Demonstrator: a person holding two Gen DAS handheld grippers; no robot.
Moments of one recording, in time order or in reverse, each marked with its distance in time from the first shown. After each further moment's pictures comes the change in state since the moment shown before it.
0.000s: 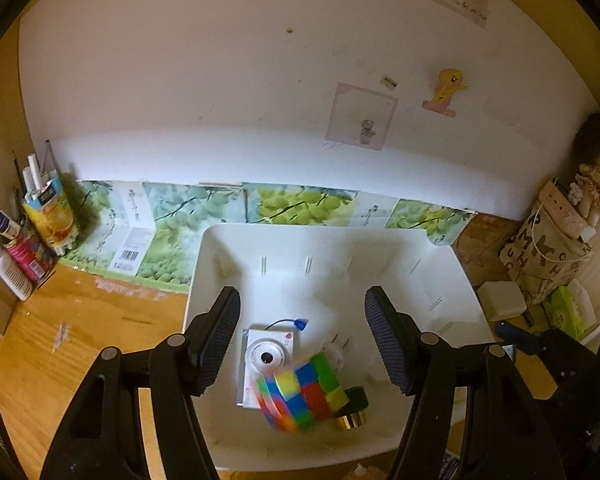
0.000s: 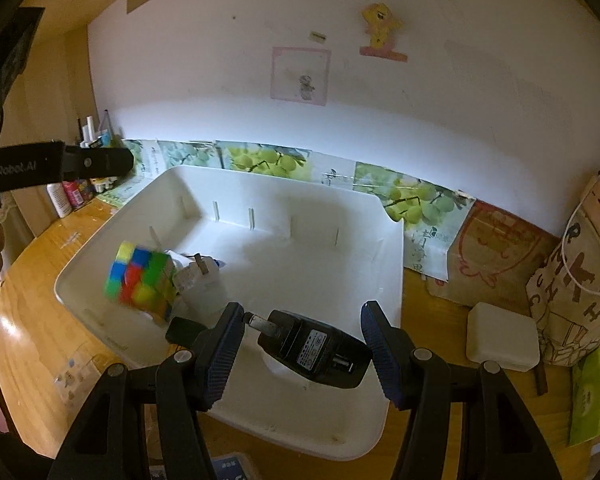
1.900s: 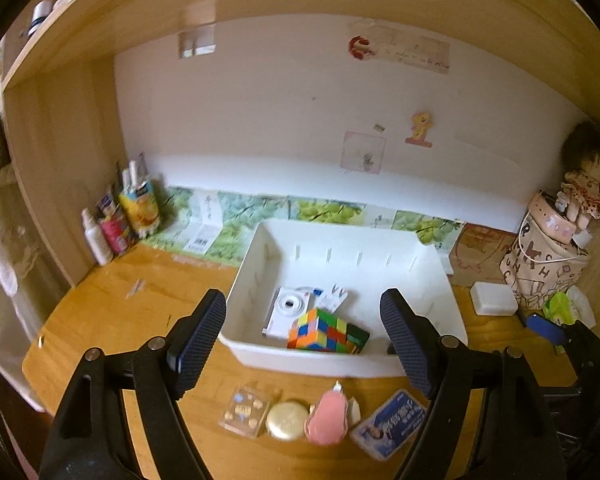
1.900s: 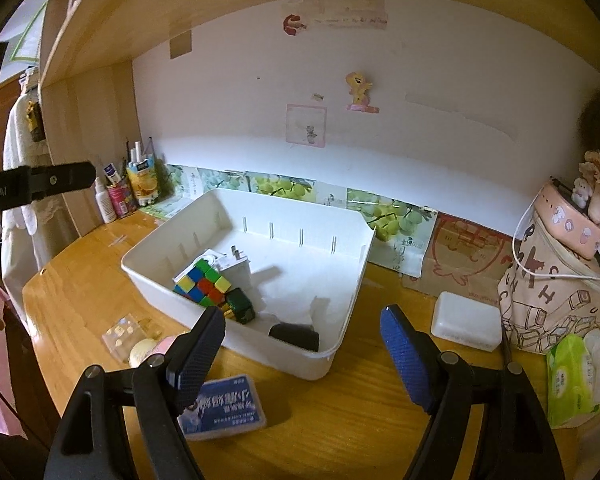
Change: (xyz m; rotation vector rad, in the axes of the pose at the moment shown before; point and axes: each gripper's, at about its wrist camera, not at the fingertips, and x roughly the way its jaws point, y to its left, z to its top) left arm -0.140 -0.051 -0.067 -0.079 -0.137 0.223; right arm -0.106 -0.042 -0.035 -0.102 -0.106 0.169
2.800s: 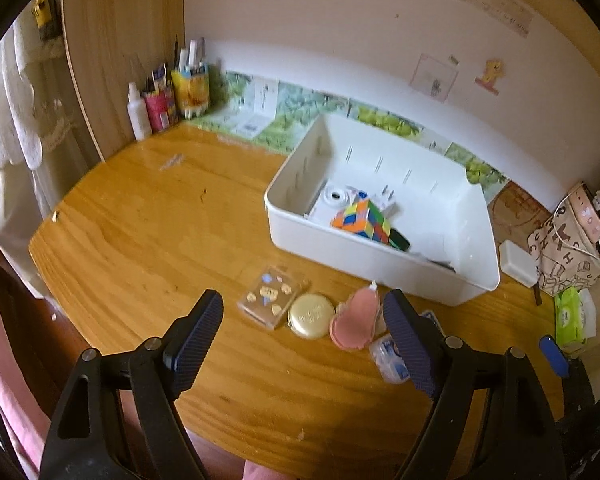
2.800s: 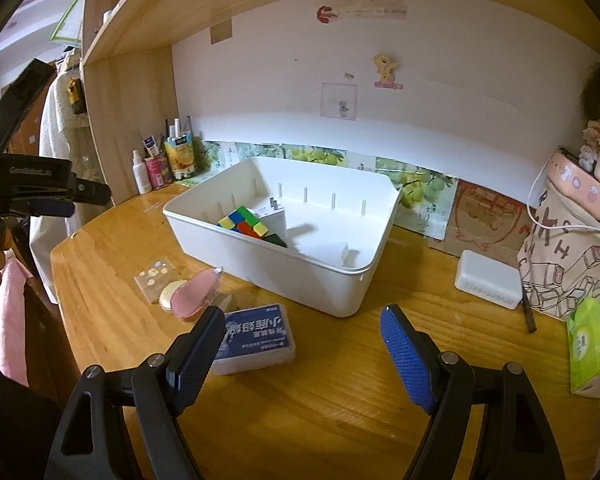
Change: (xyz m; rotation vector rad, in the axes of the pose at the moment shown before) left arm 0.007 0.031 -0.059 -0.214 0.294 0.082; right arm -0.023 0.008 -0.063 -0.026 -0.015 0.070
